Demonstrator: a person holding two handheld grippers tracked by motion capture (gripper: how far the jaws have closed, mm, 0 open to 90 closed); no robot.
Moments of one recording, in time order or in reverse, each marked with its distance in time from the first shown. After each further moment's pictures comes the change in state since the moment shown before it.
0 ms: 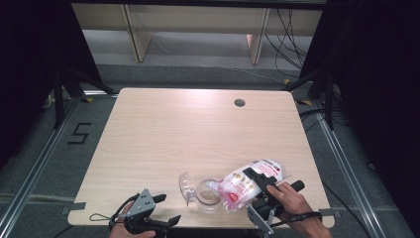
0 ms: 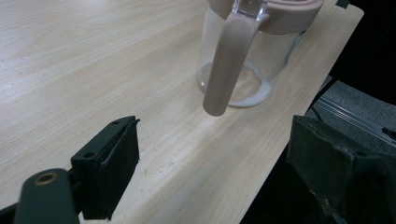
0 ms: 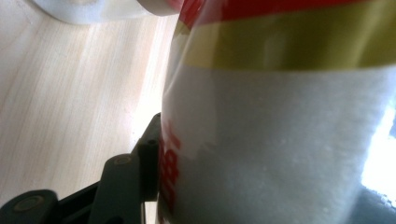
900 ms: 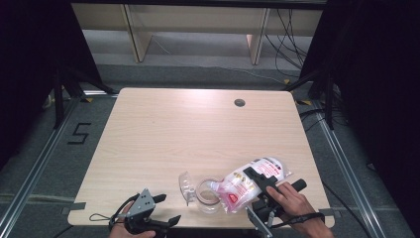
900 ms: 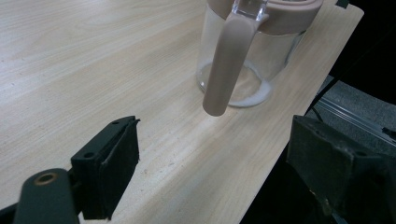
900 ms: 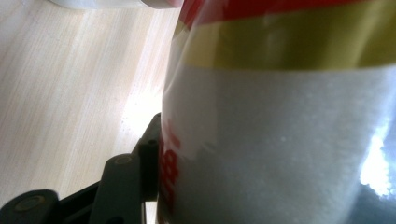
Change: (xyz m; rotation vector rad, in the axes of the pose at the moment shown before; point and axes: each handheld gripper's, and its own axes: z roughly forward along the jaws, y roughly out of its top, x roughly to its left) left arm -0.002 0.000 0.000 -0.018 0.000 -0.008; right arm -0.005 0.004 -0.005 0.024 -0.020 -0.087
